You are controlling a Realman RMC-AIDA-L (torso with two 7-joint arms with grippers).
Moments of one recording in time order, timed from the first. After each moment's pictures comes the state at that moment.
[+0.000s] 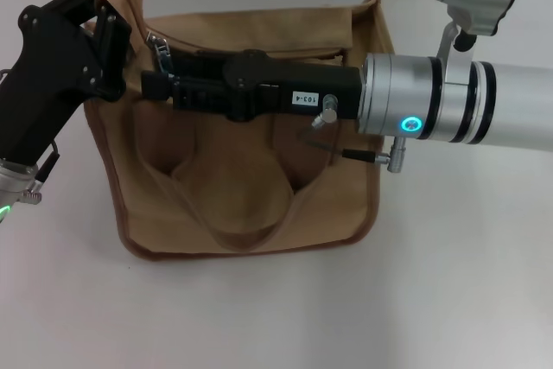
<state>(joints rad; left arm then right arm) -0.47 -2.08 0.32 0.07 1.55 1.91 -0.54 0.75 2.09 -1.75 -0.48 -0.84 -1.27 1.52</state>
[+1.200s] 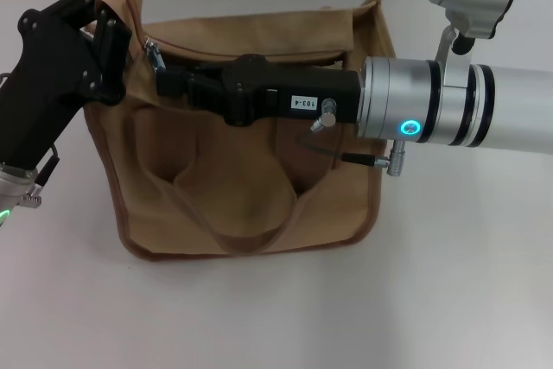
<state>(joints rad) -0.47 -2.08 0.33 0.06 1.55 1.92 -0.53 0.75 2.09 -1.76 -0.49 -0.84 -1.27 1.53</state>
